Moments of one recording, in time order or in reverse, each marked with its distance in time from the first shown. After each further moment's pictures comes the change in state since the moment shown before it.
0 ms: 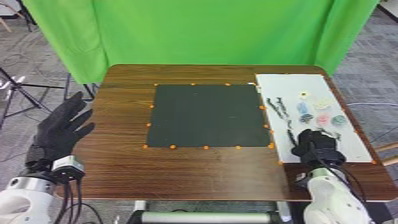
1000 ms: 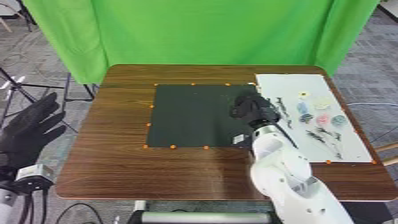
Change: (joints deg) left arm 9.7 3.8 -12.1 -2.6 -0.3 -2.5 0.7; right arm 27.1 -9.1 -21.3 4.1 14.1 -3.5 0.1
